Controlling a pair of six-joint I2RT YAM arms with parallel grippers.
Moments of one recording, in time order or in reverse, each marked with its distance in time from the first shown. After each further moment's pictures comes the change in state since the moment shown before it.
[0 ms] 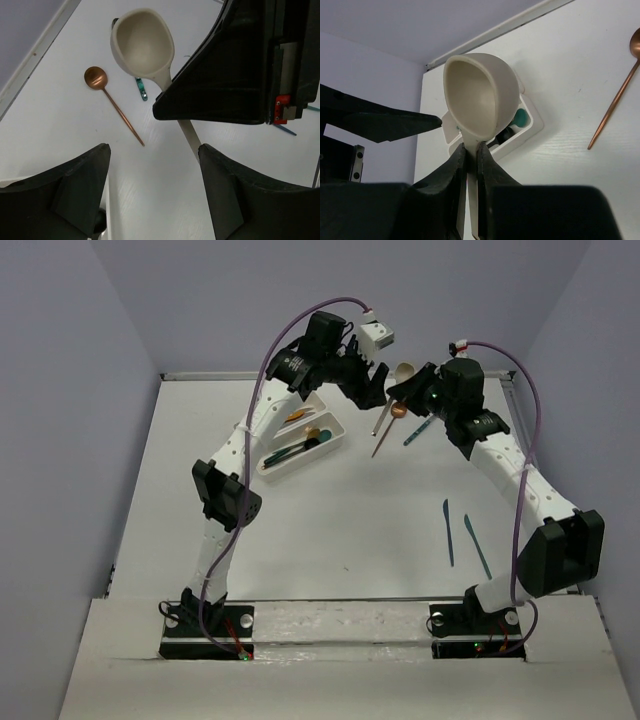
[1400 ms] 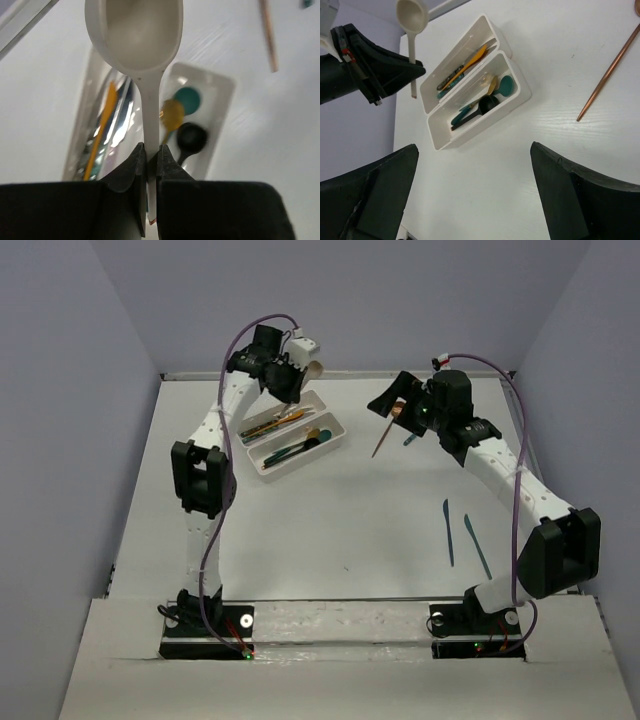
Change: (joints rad) left arm 0.234 0.035 -0.239 -0.019 -0.167 0.082; right arm 0.040 -0.012 -0.077 -0.052 -0.039 -0.051
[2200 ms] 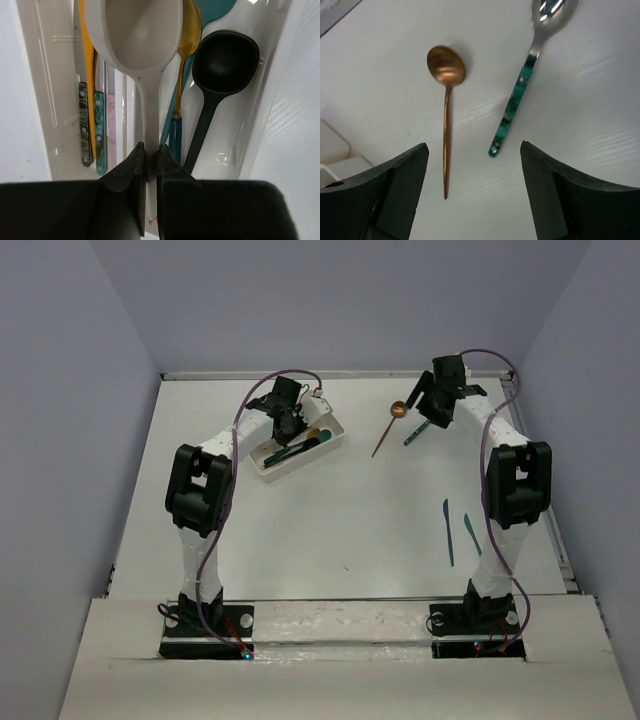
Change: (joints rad) left arm -0.045 -0.229 -0.696 0.330 -0.364 0.367; right arm -0.175 0.454 0.315 -0.258 0.300 -0.112
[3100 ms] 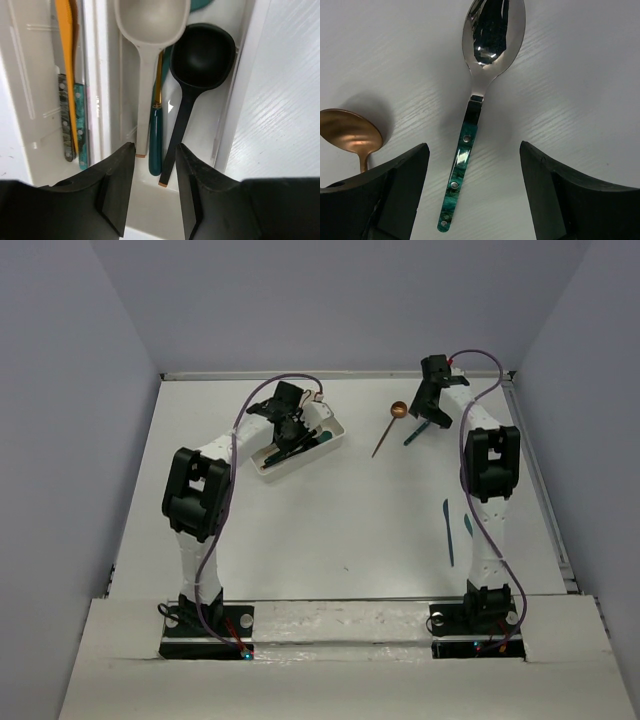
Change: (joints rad) left arm -0.021 -0.027 -0.085 0.023 -0.013 -0.034; right arm -0.032 0.434 0.479 -0.264 0.275 -0.090
